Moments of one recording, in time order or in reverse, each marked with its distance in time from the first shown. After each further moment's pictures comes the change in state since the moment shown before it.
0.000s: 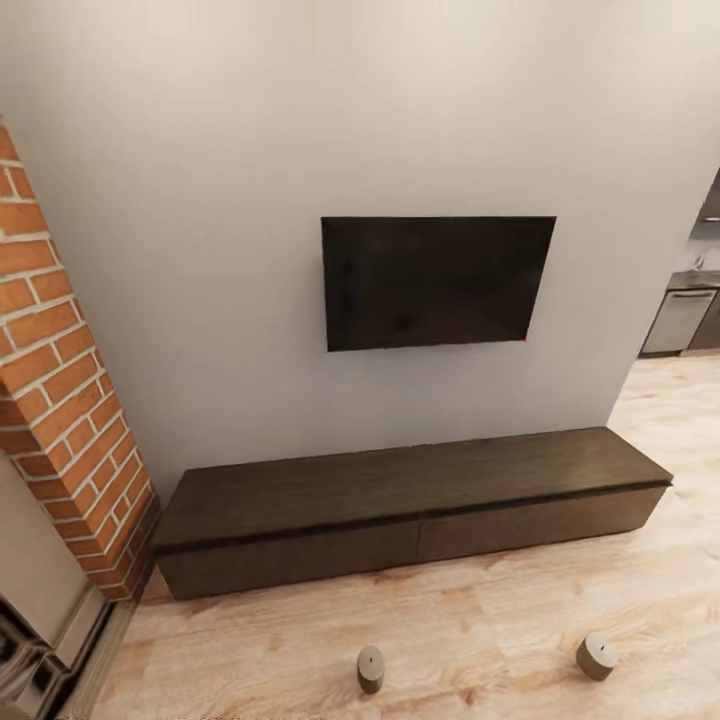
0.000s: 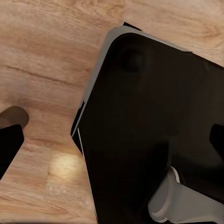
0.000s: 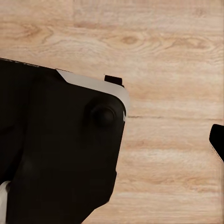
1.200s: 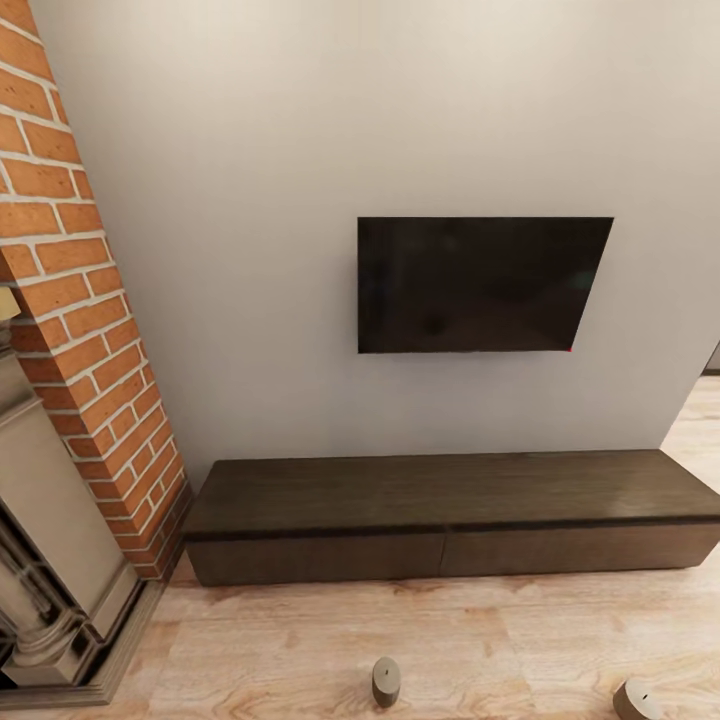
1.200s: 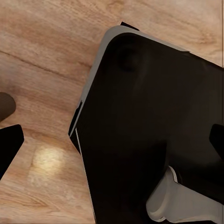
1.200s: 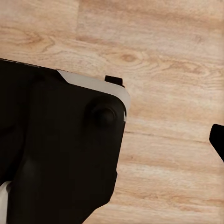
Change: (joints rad) left arm 0.000 0.000 0.001 -0.002 -0.001 0.003 -0.009; right arm 0.000 0.000 -0.002 0.000 0.000 -0.001 0.002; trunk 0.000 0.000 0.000
